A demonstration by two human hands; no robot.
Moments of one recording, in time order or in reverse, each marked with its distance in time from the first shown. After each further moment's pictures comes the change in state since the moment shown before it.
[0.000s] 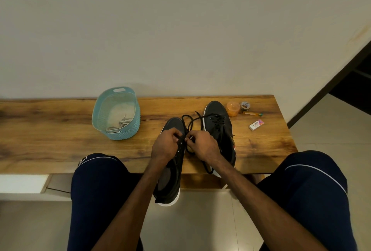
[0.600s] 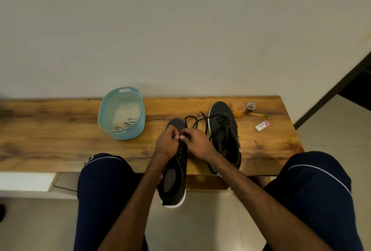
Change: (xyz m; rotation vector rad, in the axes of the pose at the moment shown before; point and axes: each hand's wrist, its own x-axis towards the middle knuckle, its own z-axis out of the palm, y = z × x) left_hand 0.003 -0.009 -0.004 -0.232 0.041 -0.064; right_hand 0.016 -0.017 0.013 0.249 -0.092 -0.166
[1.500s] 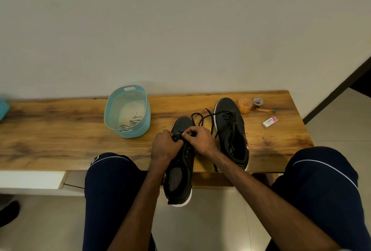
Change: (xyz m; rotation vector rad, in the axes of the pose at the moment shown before) left_hand -0.010 -0.006 -0.018 0.323 0.066 -0.131; right_hand 0.011 0.007 0.020 0.148 0.108 0.174
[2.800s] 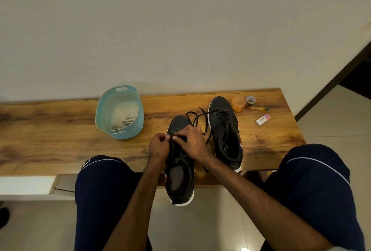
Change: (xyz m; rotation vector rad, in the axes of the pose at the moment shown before) left_hand 0.016 -0.018 0.034 -0.674 0.026 -0.256; right_hand -0.010 -0.004 0.006 -0.346 0.000 -0.062
